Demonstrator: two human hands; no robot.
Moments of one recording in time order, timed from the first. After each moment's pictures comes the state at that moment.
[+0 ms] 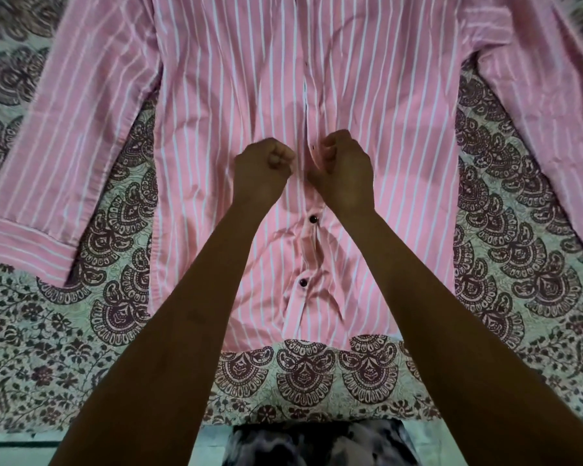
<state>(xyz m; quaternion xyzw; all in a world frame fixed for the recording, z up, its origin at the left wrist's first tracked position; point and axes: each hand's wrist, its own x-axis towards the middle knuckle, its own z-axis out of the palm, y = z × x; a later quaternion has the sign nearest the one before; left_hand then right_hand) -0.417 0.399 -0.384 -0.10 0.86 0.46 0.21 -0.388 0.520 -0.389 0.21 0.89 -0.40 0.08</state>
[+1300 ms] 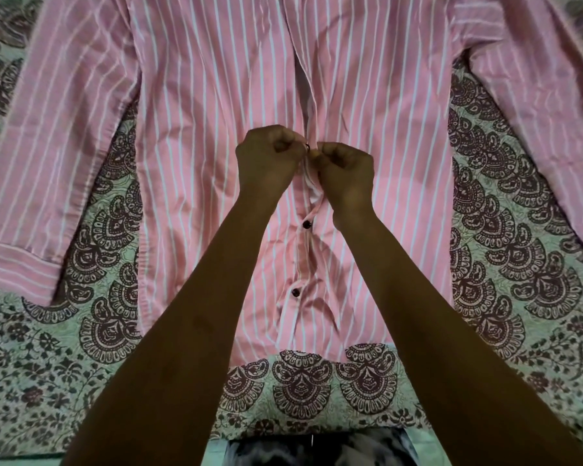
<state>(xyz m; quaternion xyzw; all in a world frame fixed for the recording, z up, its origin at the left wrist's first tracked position) -0.432 0.431 -0.367 -0.14 0.82 0.52 0.21 -0.395 0.523 -0.390 0.40 0.66 -0.63 0.04</state>
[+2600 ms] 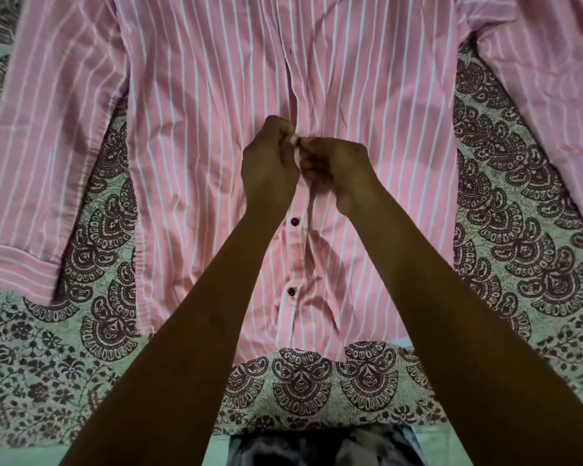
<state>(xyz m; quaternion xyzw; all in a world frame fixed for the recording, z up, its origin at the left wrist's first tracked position) -0.418 0.438 -0.399 -0.03 0.89 0.44 0.08 -0.412 0.536 -0.379 0.44 0.47 -0.74 0.18</state>
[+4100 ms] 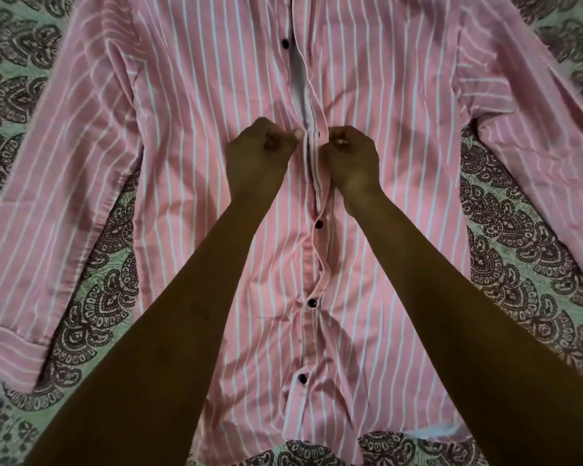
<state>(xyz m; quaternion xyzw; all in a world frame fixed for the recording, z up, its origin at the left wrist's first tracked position) -0.530 0.434 -0.414 -0.04 0.88 0.47 0.08 -0.508 0.555 -0.419 0.34 0.75 -0.56 0.05</state>
